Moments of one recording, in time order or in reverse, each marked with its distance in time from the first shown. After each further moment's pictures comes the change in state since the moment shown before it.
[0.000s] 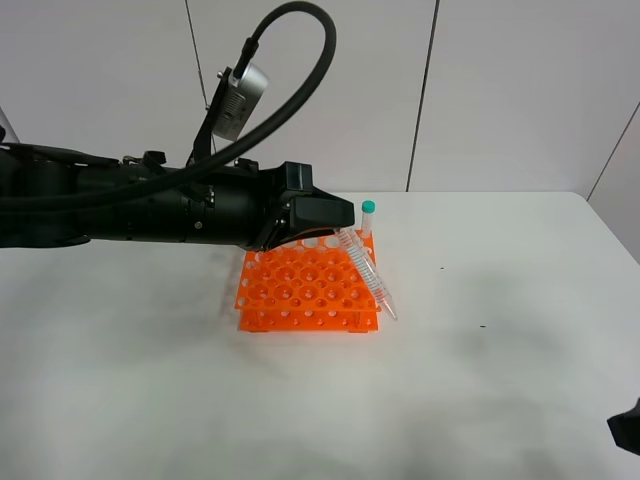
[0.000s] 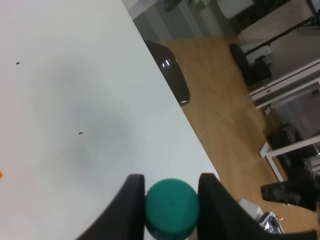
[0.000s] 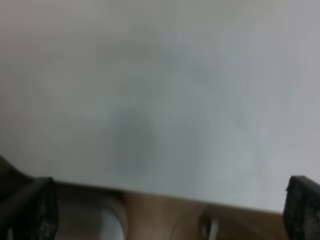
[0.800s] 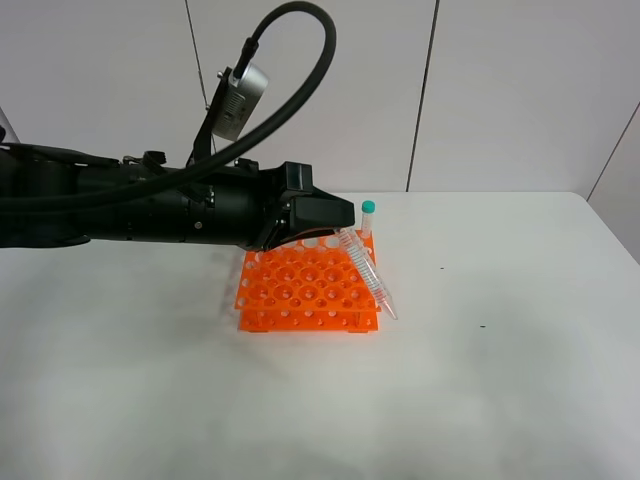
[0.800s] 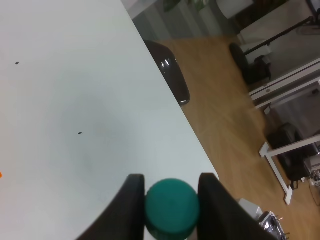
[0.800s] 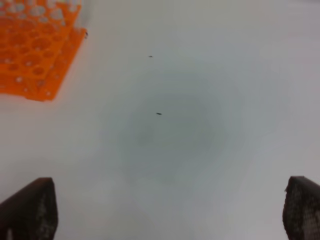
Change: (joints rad) left arm 0.000 0.000 0.000 0.000 0.001 0.000; right arm 0.050 -0.556 0.008 0.020 -0.029 0.006
